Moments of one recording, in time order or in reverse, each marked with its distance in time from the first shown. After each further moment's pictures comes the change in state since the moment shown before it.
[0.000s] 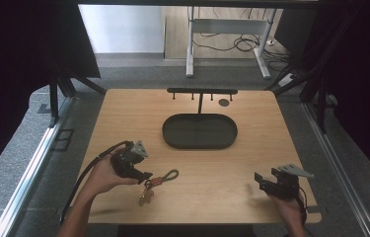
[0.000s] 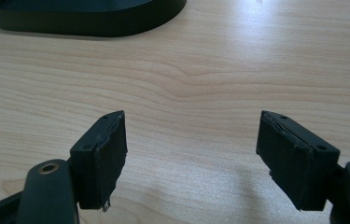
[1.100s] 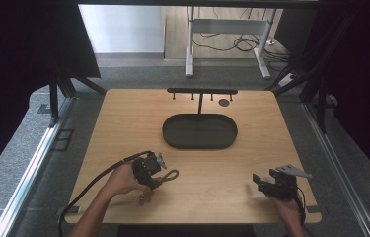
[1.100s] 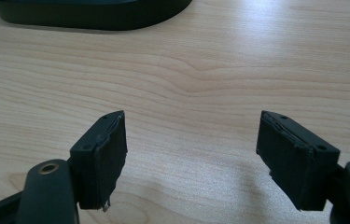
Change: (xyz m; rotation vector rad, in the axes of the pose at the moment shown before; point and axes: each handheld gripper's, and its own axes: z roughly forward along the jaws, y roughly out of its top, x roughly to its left) left arm -0.015 0.014 0.068 0.207 -0.047 0.124; right arm 0.003 -0.002 0.002 0.017 0.018 -0.005
